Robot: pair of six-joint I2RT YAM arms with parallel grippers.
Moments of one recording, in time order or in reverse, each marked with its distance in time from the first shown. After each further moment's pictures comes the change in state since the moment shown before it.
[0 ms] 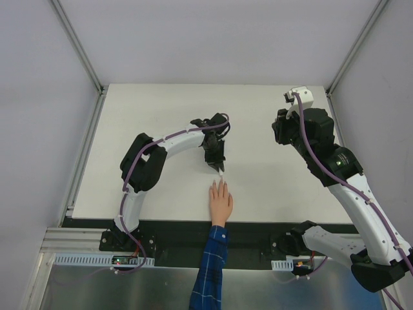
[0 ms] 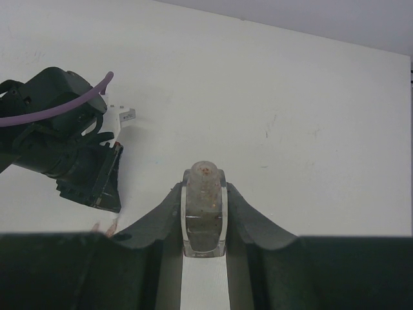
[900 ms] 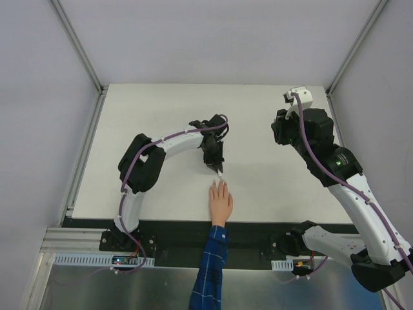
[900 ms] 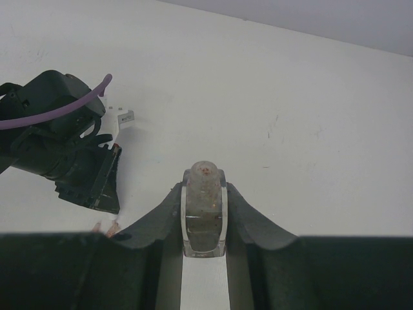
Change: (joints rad) left arm -0.001 -0.022 -0.047 0.026 -0.002 -0.007; right arm 0.006 0.000 0.000 0.000 0.000 0.001
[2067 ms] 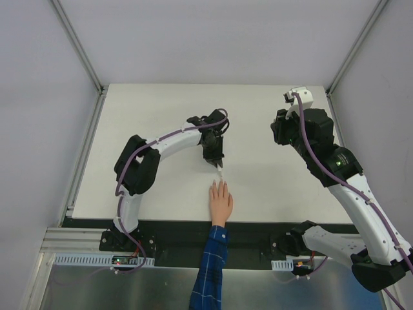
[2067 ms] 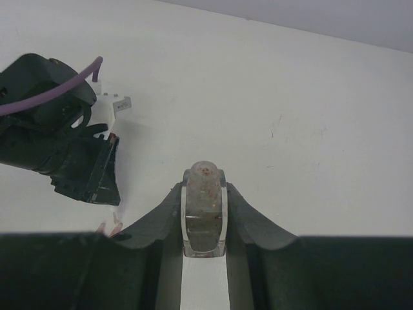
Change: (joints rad) left arm -0.002 -0.042 0.020 -0.032 -0.057 0.014; right arm 0.003 0.000 0.000 0.000 -0.002 0.017
